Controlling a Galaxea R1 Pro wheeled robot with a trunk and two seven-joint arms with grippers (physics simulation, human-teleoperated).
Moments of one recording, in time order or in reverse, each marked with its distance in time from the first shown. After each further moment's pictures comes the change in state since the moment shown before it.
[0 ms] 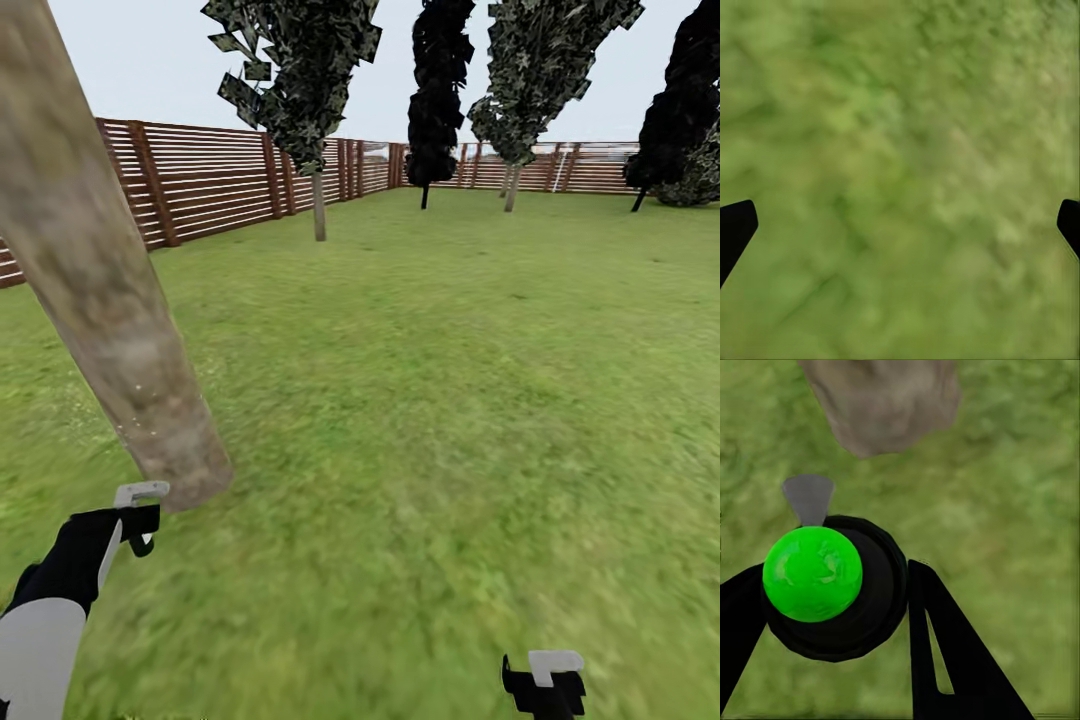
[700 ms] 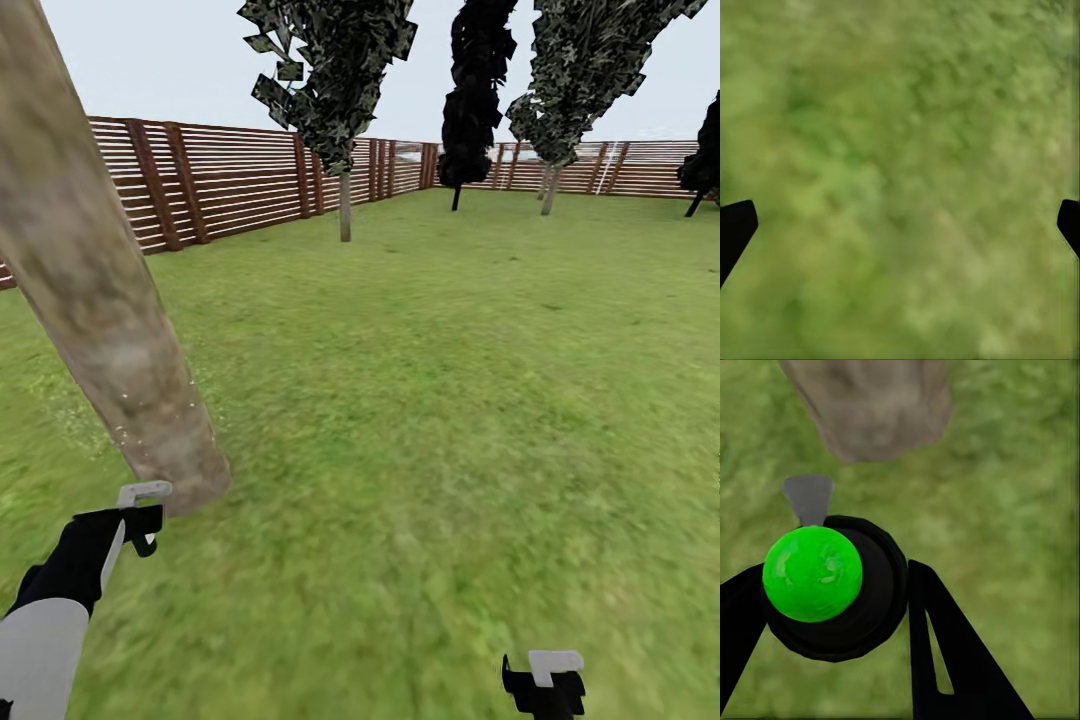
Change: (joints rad) left arm 0.001 -0.009 0.000 0.000 0.001 -0.001 0.000; right arm 0.000 0.000 0.001 0.000 0.000 0.000 0.000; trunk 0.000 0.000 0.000
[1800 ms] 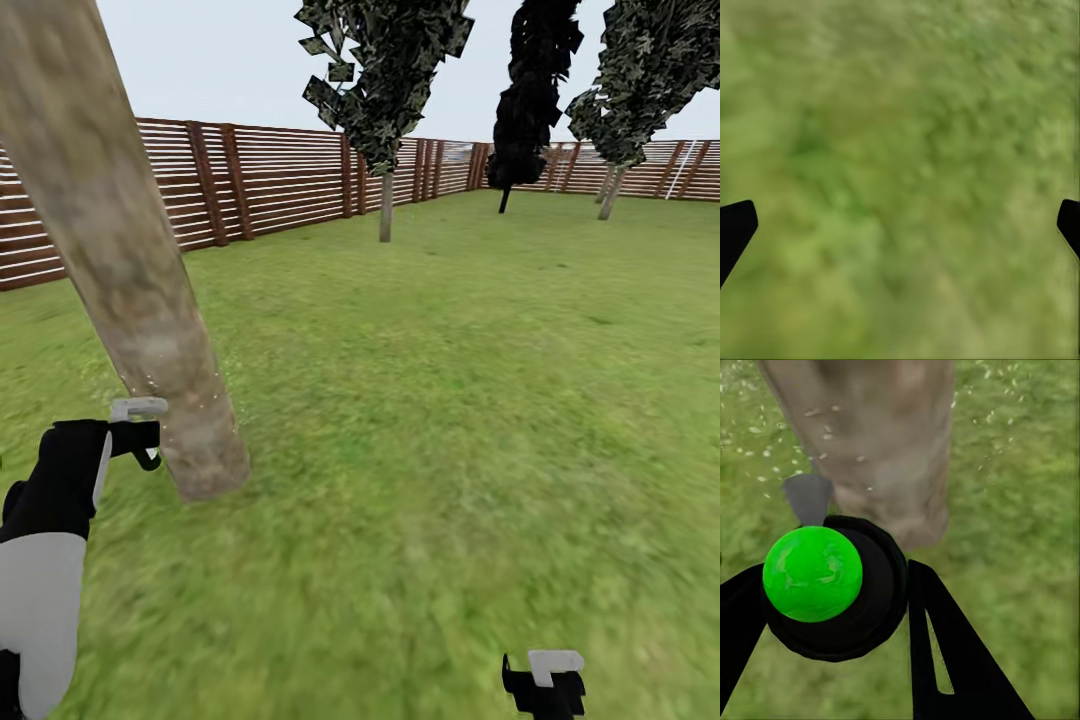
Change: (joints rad) left arm -0.159 0.018 -0.097 -0.316 -0.008 0.283 -0.107; right arm 0.000 0.000 -0.001 -0.001 0.000 0.000 0.000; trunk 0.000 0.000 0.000
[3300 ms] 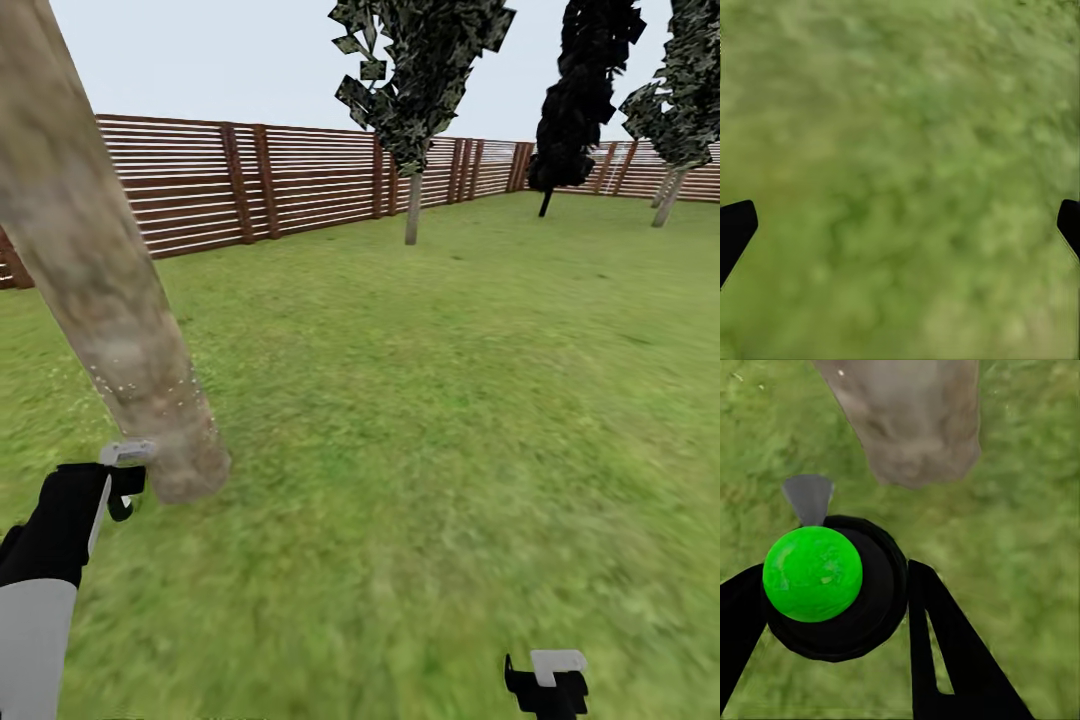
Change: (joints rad) left arm 0.137 0.008 0.006 0.012 -0.009 -0.008 0.129; right arm 0.000 -0.007 0.001 -0.001 0.000 0.000 0.000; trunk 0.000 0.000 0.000
